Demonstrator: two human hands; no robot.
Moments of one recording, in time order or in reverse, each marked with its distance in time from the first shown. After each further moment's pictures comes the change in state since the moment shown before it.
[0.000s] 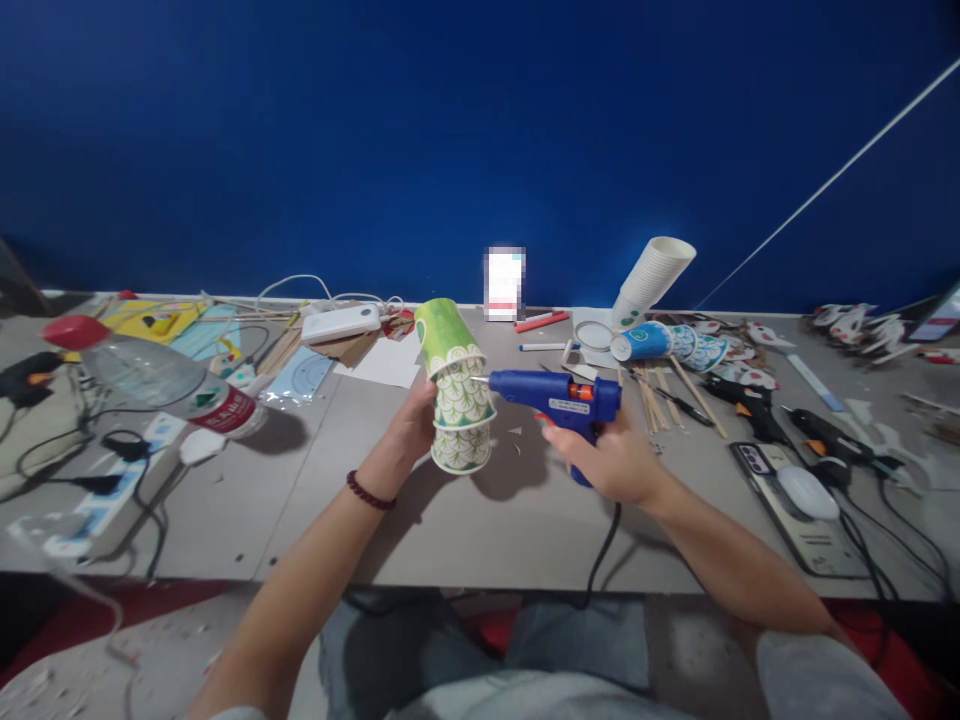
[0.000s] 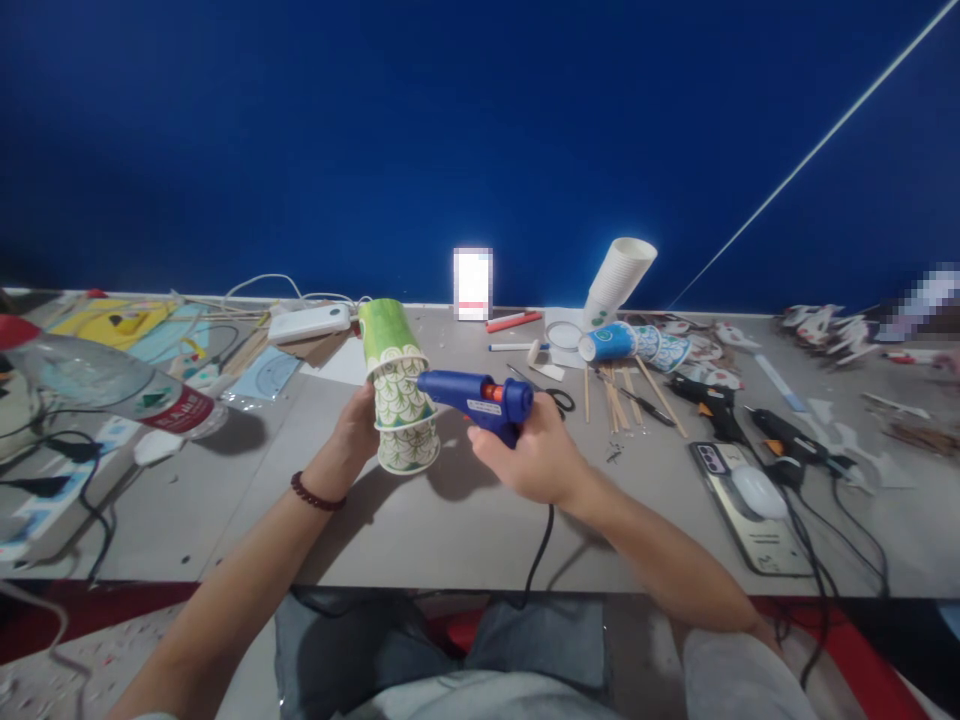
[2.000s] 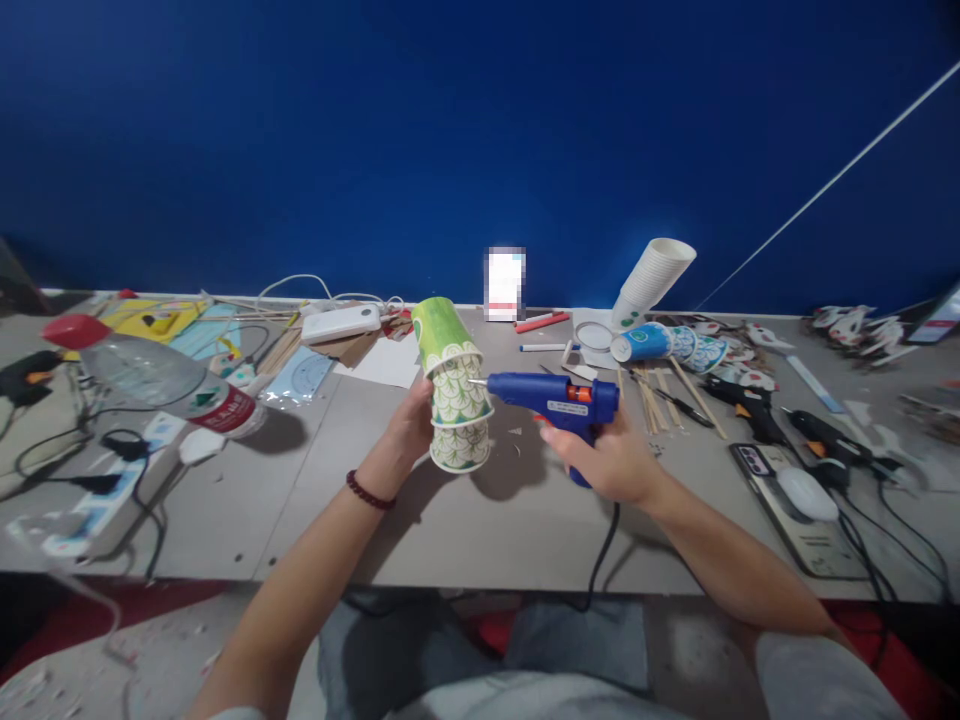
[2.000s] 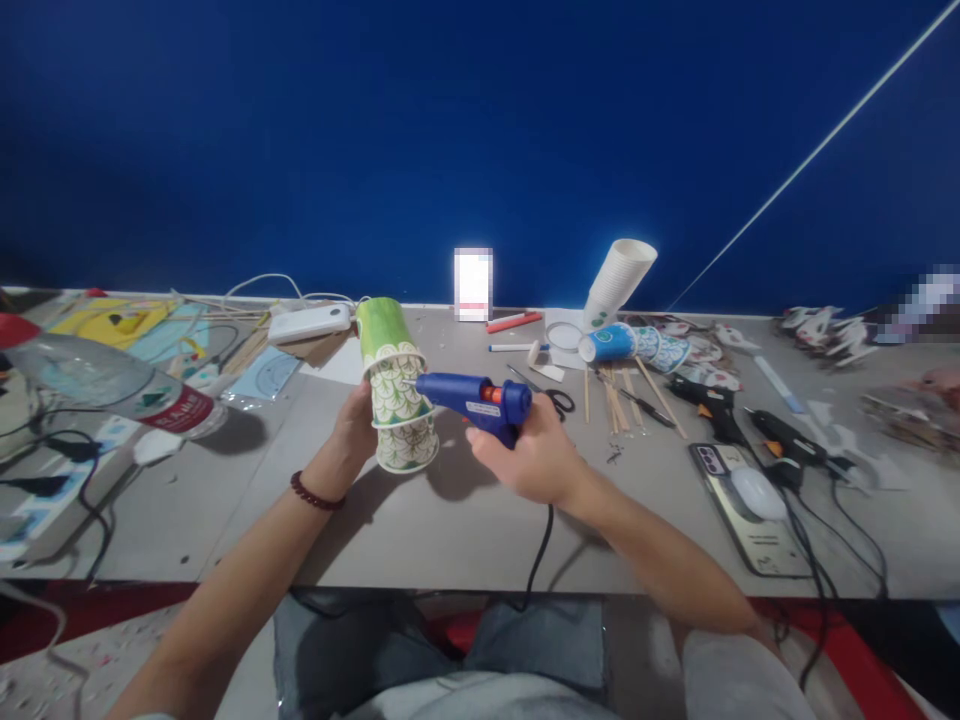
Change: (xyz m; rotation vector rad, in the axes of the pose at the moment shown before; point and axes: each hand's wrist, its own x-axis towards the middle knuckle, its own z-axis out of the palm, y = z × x) left_hand 0.001 0.000 -0.004 -0.065 0.011 -0.054; right_hand 0.002 -0.003 0.000 -0.008 -0.037 0.019
